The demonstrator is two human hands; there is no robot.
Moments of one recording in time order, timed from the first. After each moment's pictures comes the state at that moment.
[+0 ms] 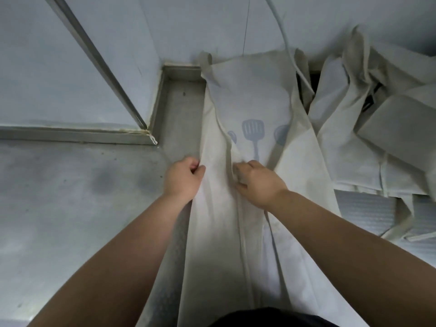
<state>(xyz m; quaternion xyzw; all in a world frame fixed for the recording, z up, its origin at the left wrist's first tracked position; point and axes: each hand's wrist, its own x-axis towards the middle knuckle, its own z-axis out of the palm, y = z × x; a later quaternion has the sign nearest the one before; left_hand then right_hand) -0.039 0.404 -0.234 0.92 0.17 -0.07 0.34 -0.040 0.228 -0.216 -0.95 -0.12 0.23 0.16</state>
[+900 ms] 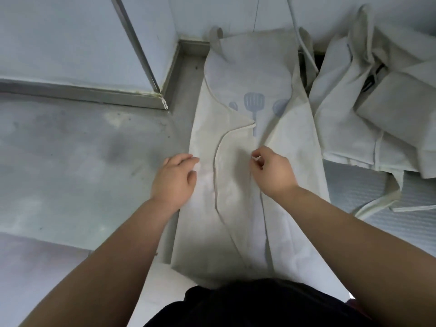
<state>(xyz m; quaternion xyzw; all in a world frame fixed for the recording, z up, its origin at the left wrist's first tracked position) -0.148 0.419 -0.235 0.97 0.02 0.00 0.24 -0.108 0.204 -0.208 -0.92 0.00 0.12 0.36</state>
